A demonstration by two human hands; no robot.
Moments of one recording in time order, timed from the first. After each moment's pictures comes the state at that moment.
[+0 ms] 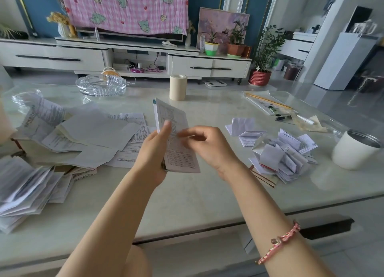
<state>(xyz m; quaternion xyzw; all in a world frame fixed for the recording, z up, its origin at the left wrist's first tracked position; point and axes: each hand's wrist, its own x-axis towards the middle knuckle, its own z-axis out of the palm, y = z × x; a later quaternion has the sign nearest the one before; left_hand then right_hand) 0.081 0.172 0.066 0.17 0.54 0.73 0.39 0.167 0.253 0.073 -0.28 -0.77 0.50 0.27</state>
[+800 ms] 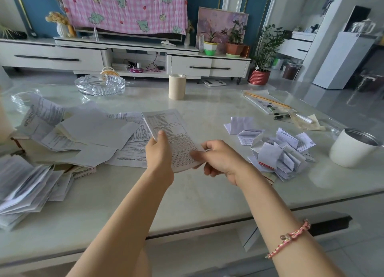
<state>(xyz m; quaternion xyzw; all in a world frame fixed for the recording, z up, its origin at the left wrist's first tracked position) 0.095 0.193 0.053 0.04 0.57 0.77 0.28 0.191 0.267 0.061 -0.36 -0.76 0.53 0.10</state>
